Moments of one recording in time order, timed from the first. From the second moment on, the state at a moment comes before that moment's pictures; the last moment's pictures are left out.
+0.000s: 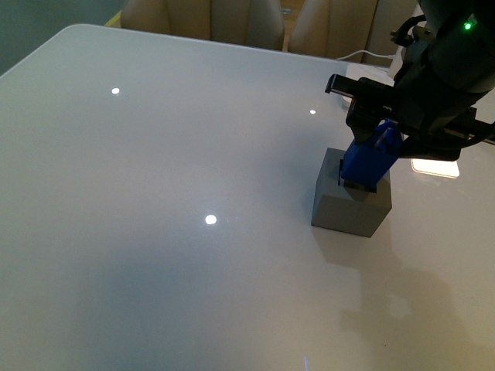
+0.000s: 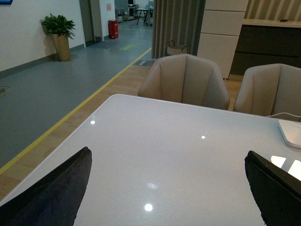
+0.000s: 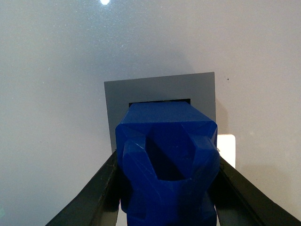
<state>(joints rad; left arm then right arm) 0.00 0.00 0.01 0.00 0.00 0.00 0.31 2.04 1.26 -0.31 0.16 0.55</state>
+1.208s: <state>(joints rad) 0.00 0.00 0.01 0.00 0.00 0.00 0.36 1.60 0.87 0.09 0.34 0.38</state>
